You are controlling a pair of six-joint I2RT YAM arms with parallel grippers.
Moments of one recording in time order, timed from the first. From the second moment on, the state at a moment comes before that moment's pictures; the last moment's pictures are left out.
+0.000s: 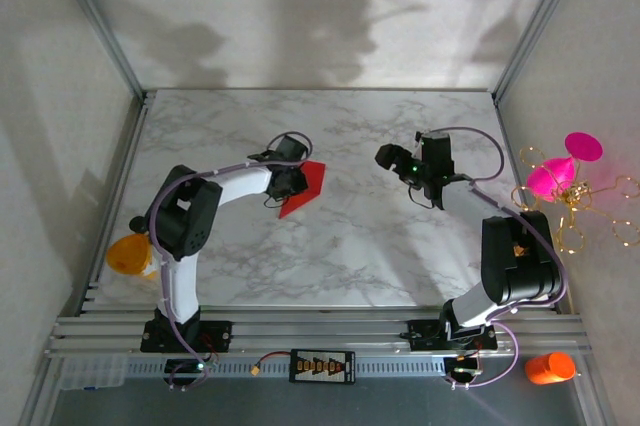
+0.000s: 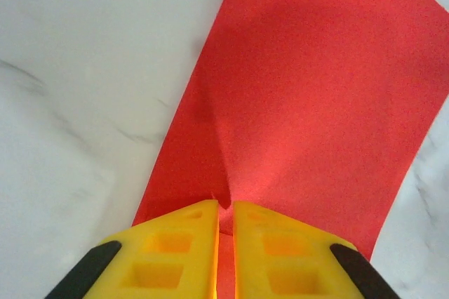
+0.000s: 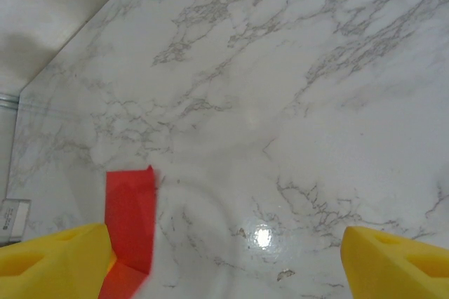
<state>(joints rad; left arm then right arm) -0.54 2.00 1.28 -0.39 -0.02 -0.82 0.21 1.54 0.85 0.03 -0.31 0.68</state>
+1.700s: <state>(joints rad) -0.62 1.95 1.17 -0.27 0.07 -1.06 0.42 1.71 0.80 0.08 -0.53 1.00</state>
